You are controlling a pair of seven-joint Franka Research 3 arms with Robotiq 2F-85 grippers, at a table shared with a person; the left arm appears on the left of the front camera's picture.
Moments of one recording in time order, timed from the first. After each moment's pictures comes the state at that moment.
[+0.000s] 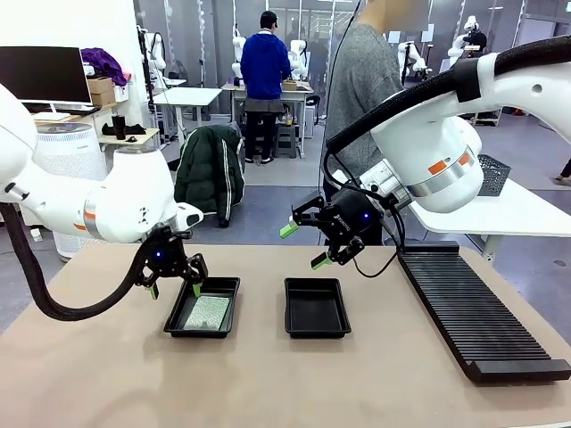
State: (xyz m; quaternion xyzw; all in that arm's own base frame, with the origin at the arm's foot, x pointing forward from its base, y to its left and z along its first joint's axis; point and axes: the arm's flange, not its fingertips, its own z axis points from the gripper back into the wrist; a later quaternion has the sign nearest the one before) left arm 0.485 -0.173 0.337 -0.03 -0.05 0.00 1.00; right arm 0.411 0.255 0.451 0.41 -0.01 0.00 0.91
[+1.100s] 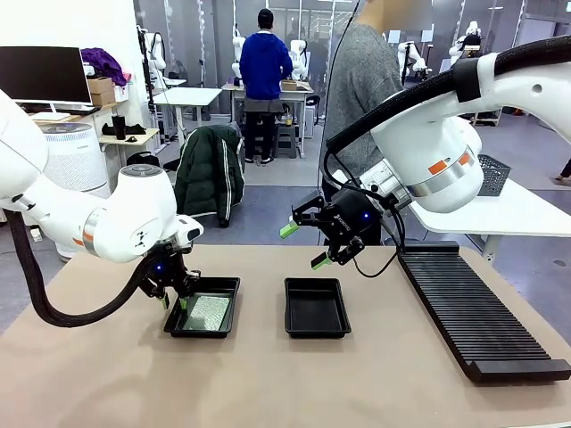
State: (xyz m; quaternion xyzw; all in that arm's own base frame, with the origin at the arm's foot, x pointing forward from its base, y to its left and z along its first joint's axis) left arm 0.487 -0.170 0.311 -0.01 -0.09 0.00 1.00; right arm 0.411 0.255 0.451 0.41 -0.01 0.00 0.91
